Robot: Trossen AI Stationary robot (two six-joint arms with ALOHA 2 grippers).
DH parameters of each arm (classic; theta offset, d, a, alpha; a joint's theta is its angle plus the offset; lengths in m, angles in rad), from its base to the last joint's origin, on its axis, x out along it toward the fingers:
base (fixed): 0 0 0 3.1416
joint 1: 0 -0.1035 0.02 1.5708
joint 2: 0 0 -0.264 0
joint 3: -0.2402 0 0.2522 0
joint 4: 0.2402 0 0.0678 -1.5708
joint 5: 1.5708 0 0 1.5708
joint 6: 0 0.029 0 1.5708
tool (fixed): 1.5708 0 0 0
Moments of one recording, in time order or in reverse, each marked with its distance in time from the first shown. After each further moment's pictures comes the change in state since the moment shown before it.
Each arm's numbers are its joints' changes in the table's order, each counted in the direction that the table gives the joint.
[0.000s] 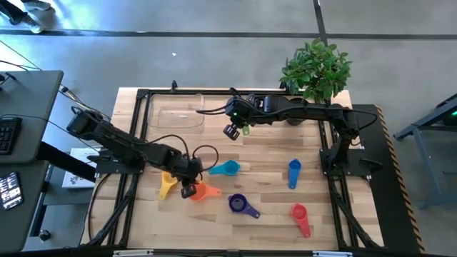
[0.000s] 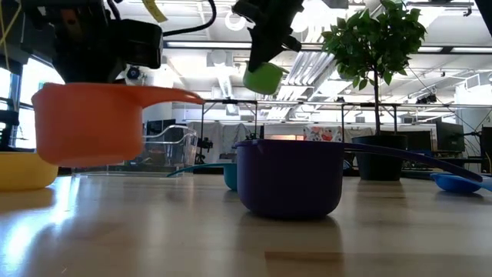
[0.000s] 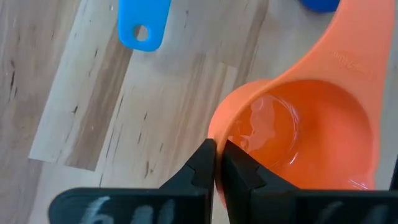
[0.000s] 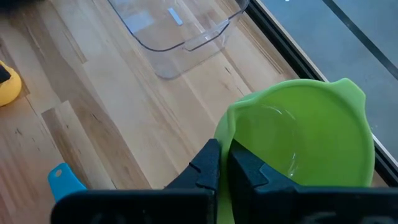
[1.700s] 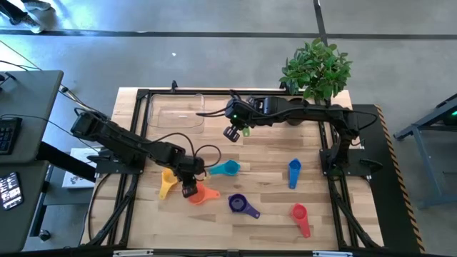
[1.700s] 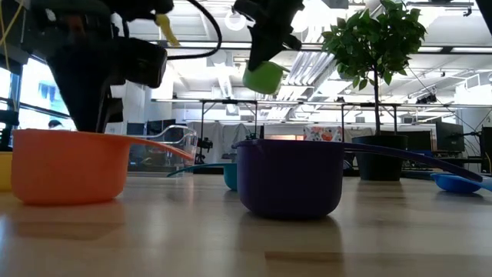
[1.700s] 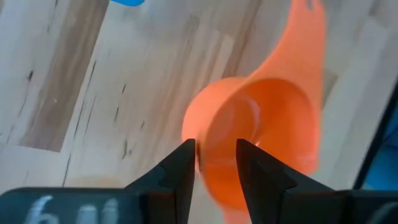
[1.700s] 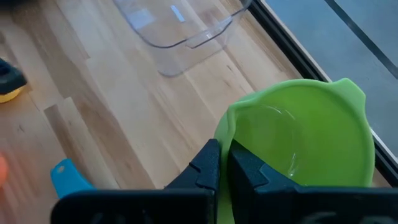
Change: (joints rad) left arm -0.057 0.047 -0.001 0.001 0.188 -0.046; right arm -0.020 0.000 0.000 0.007 0.002 0.007
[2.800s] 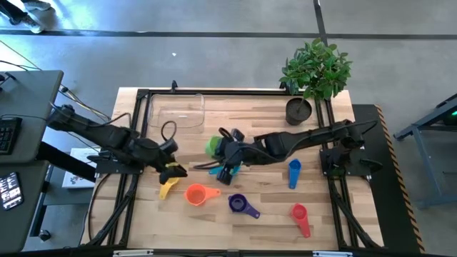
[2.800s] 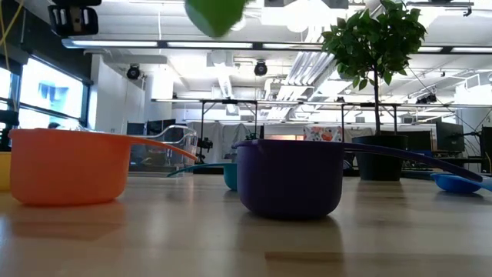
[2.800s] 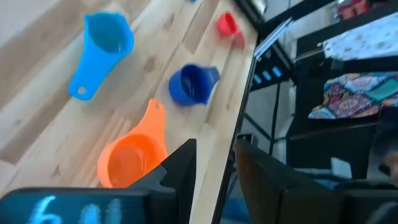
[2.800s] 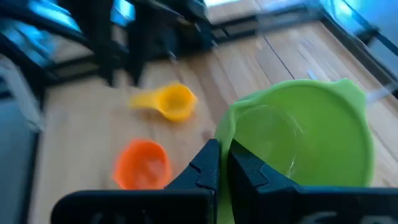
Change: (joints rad) left arm 0.126 -0.590 0.000 0.000 -0.270 -0.320; right arm -0.331 0.000 0.000 -0.329 0.021 0.029
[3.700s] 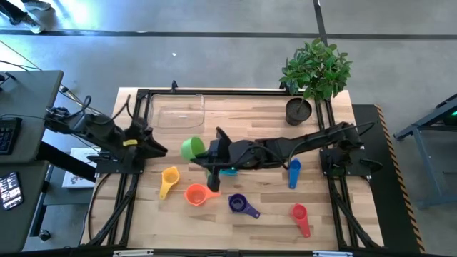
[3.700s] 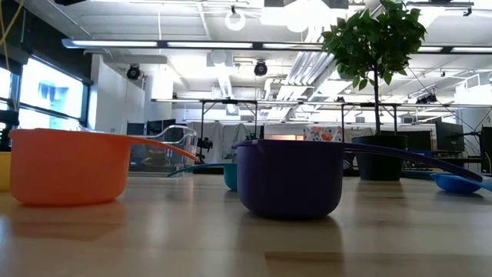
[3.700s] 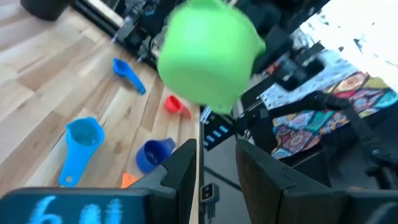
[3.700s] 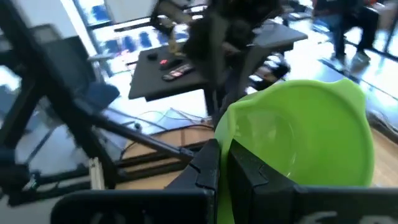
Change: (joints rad) left arm -0.002 -0.377 0.000 -0.005 -0.113 0.198; right arm -0.028 0.035 -0.001 -0.476 -0.035 -0.144
